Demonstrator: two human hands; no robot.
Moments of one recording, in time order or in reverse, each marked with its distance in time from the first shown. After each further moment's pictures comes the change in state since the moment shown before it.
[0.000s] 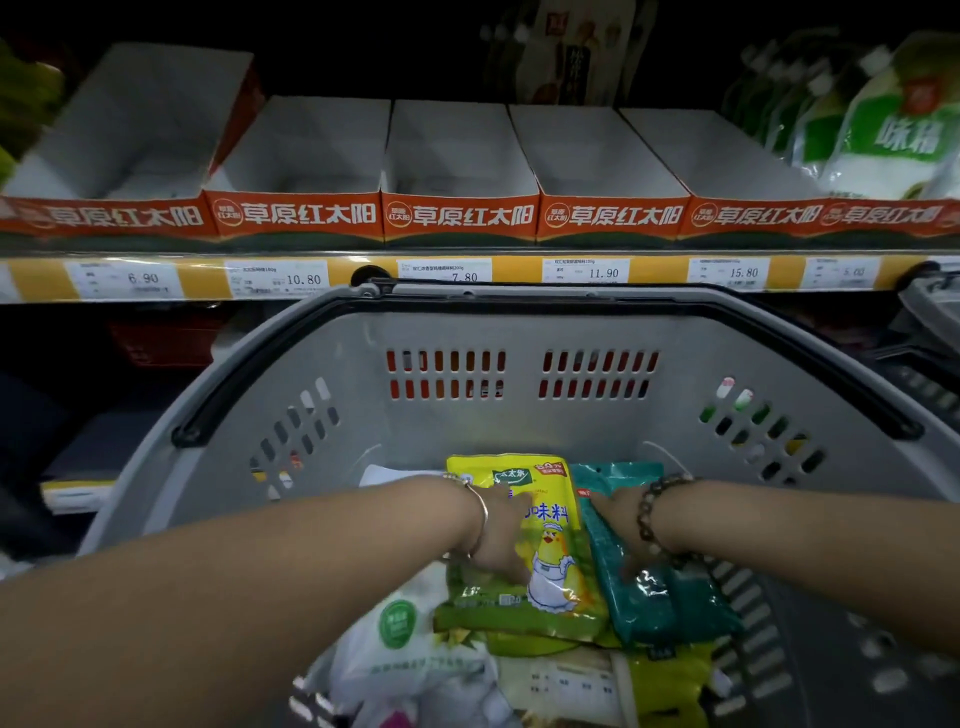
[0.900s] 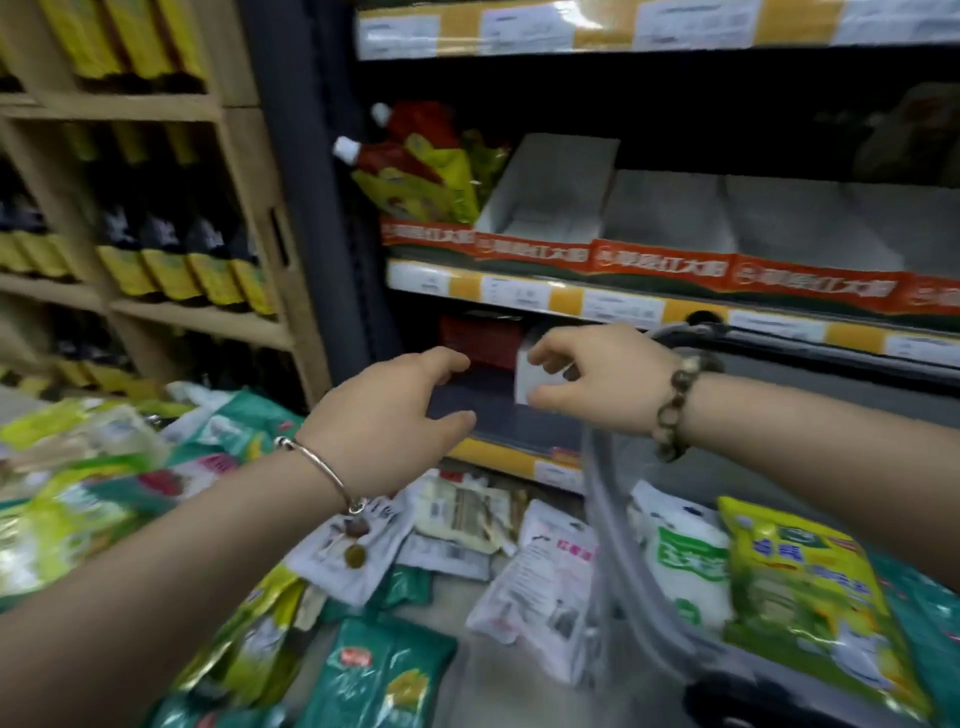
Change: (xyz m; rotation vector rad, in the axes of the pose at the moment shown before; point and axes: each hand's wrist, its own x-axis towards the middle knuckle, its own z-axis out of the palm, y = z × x) left_hand -0.308 -0.158 0.061 -0.392 1.036 -0.519; right_hand -0.129 -0.245 -0.201 0.339 0.916 -0.667
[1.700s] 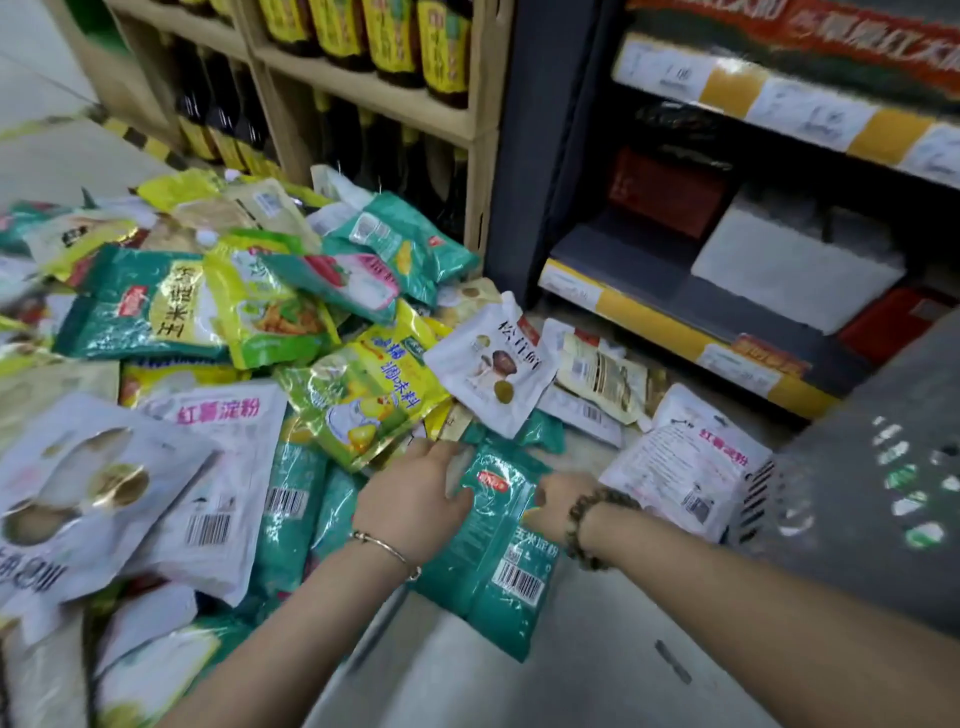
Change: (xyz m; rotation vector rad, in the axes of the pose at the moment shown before) left_hand -0.176 -0.185 0.139 -0.029 -0.171 -0.519; right_hand -0.023 -0.118 0.300 -0.035 -0.782 0.219
